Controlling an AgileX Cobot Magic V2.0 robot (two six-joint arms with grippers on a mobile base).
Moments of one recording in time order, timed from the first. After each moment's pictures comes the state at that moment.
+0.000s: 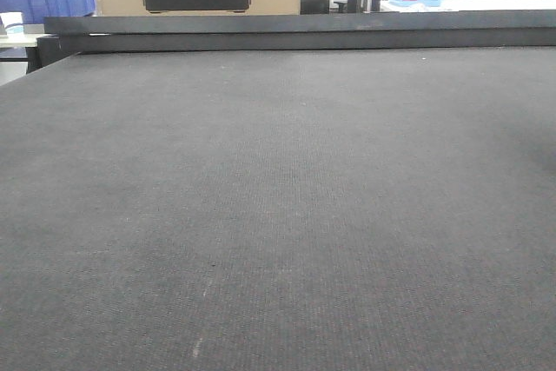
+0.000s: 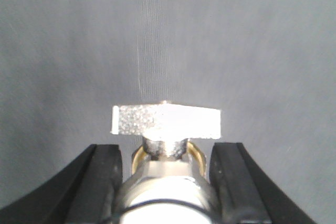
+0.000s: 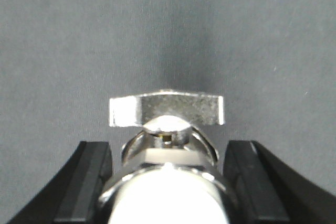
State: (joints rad) left arm -0.09 1.21 -1.24 -0.05 1.04 0.08; right arm -0.04 1.16 -1.21 0.19 1.10 -0.15
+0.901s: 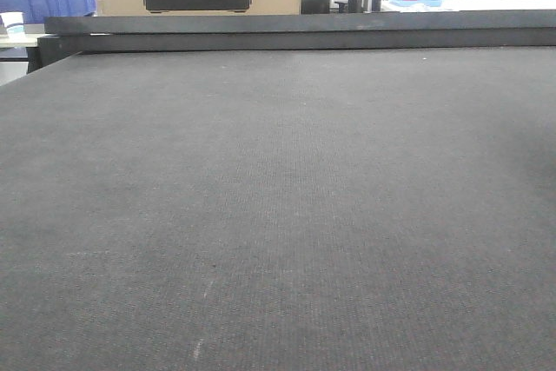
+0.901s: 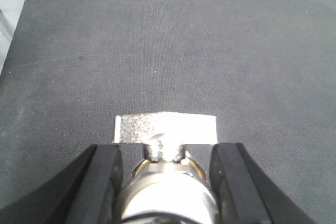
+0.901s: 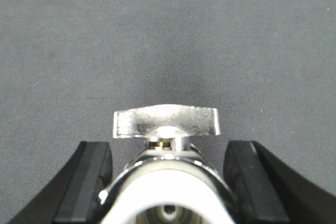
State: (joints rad) left arm -0.09 0.85 -1.01 -0.05 0.88 0.08; right arm -0.04 1.04 -1.08 0.19 0.90 -0.15
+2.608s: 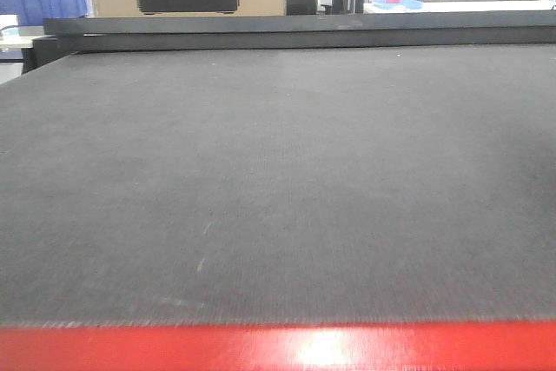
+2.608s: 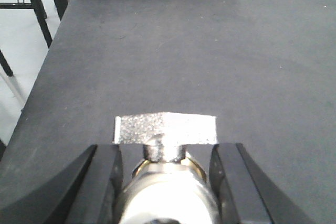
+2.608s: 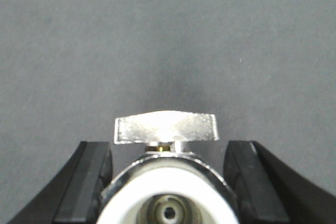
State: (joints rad) left arm -0.09 0.85 -1.01 -0.05 0.64 0.08; right arm -0.04 1.04 -1.08 0.20 0.90 -0.15
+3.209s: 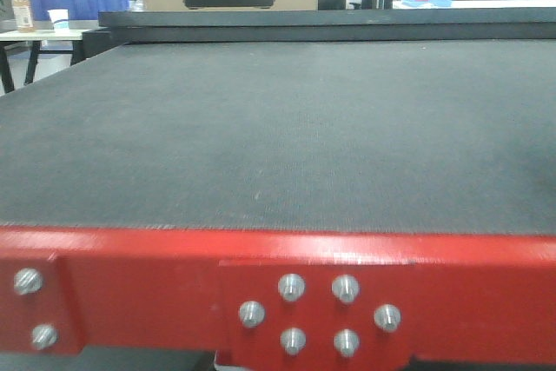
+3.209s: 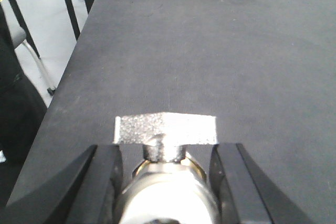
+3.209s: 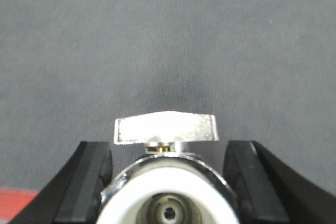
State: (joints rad) left arm -0.09 0.85 -1.01 -0.05 0.64 0.08; right arm -0.04 1.04 -1.08 0.20 0.90 -0.15
